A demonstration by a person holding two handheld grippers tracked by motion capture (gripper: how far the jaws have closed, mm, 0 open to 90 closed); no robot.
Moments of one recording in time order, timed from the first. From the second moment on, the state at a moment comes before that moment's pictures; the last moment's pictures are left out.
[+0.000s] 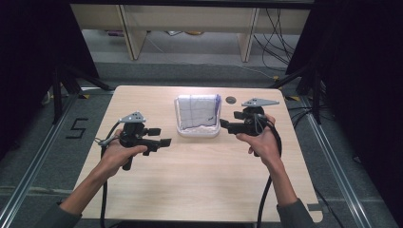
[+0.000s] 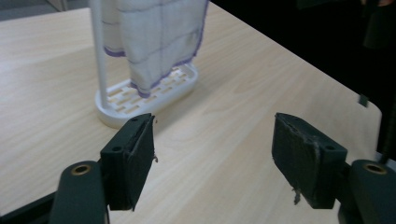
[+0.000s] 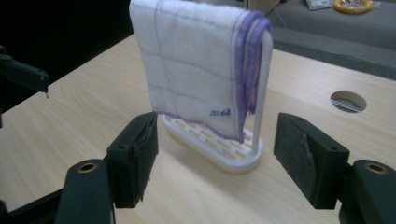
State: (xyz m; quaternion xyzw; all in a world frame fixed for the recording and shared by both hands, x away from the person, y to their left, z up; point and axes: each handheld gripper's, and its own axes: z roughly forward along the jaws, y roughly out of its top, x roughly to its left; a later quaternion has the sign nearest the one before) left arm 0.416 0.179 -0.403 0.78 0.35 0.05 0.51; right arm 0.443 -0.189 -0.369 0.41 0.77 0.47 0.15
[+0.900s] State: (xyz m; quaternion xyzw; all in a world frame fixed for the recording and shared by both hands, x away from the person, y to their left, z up) left arm 0.373 0.176 -0.449 0.81 0.32 0.04 0.48; right arm 0.407 -0.177 -0.418 0.40 0.79 0.46 0.11
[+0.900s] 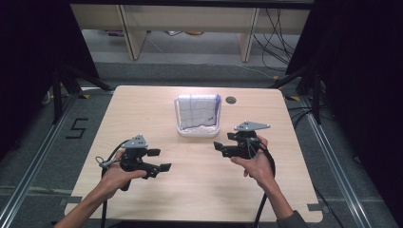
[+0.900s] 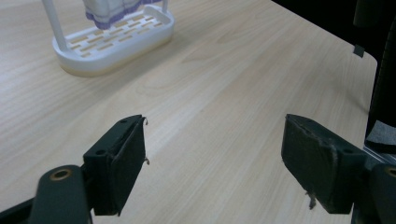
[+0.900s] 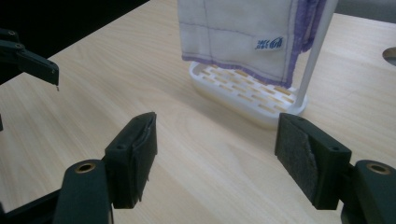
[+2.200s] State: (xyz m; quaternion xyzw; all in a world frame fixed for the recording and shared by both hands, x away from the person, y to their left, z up) left arm 0.315 0.179 -0.492 0.83 0.32 0.05 0.46; right arm 0.331 -0.170 -0.475 0.38 0.81 0.43 0.08
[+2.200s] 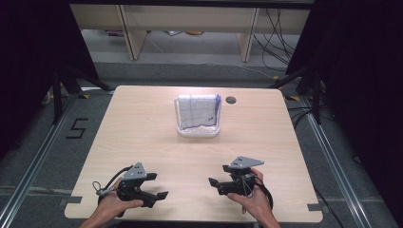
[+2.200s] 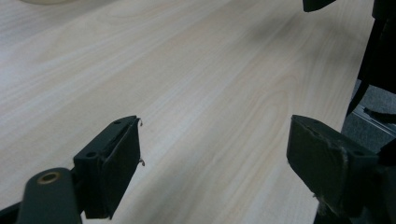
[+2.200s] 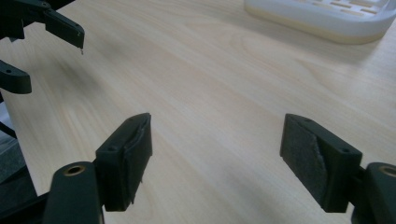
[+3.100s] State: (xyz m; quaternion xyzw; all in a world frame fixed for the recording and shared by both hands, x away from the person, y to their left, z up) left arm 0.283 0.174 -0.503 0.84 0.30 0.07 0.44; right arm 0.286 -0.161 -0.489 0.35 0.84 0.41 0.10
